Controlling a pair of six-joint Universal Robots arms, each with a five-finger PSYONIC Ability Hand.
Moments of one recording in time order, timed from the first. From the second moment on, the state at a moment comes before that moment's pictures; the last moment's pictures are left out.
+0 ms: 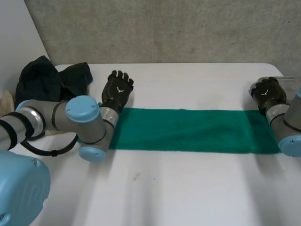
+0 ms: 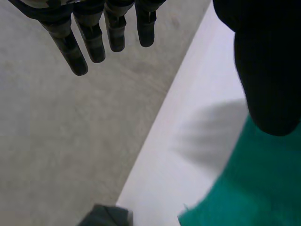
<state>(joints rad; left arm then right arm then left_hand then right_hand) 4.21 -2.53 -1.05 3.65 -1.58 3.93 1.63 -0.74 1.18 -0.30 1.48 2.11 0.19 0.20 0.21 0.20 0.05 0.20 0.22 0.21 0.23 0.06</state>
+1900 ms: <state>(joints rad) 4.18 -1.97 -1.76 3.67 -1.57 3.65 1.26 -1.07 1.68 -0.11 1.00 2.35 0.19 0.20 0.21 0.20 0.05 0.55 0.64 0.64 0.64 0.47</state>
